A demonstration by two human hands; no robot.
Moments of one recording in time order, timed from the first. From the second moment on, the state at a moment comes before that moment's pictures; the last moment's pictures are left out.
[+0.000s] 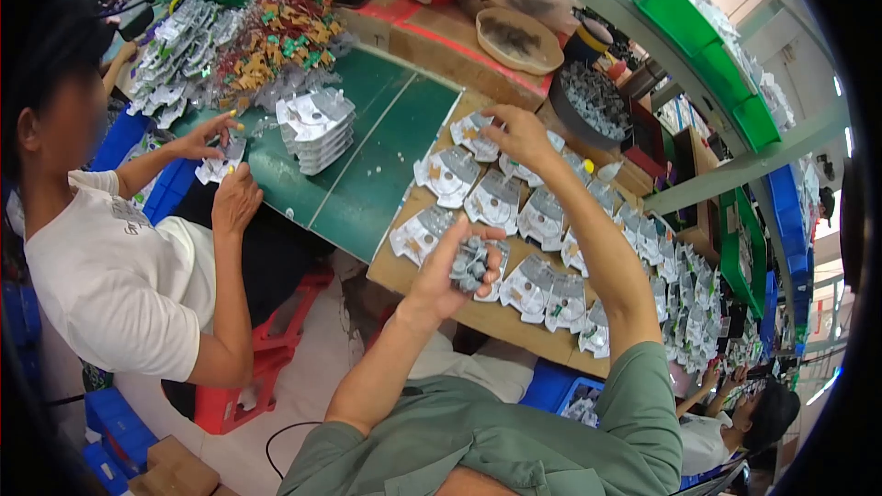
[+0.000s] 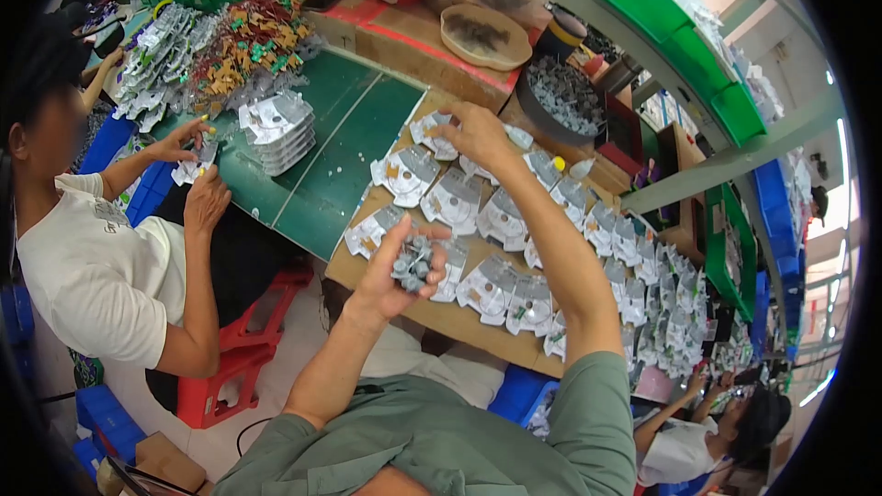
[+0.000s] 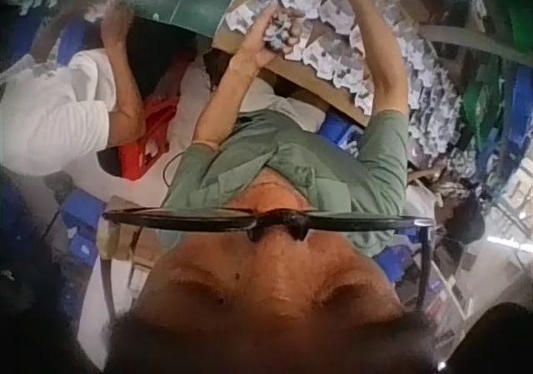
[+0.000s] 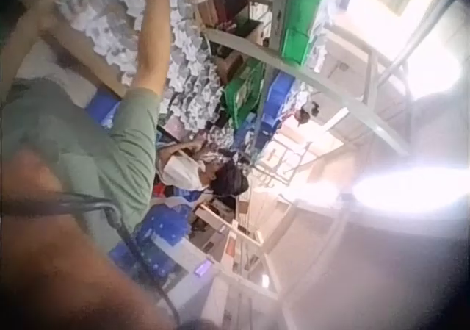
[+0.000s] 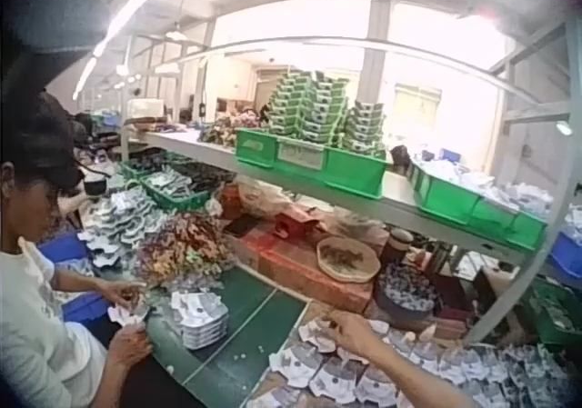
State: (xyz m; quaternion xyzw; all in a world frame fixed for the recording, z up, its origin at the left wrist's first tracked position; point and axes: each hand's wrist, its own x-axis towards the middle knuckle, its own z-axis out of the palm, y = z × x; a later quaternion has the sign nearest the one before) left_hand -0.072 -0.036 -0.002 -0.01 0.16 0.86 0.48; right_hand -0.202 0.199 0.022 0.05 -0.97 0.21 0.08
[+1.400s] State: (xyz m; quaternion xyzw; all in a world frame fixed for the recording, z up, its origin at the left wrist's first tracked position) left_hand -0.076 0.040 -0.025 -0.06 0.08 0.80 0.59; right_hand -0.010 0.191 0.019 -0.12 -0.72 0.68 0.08
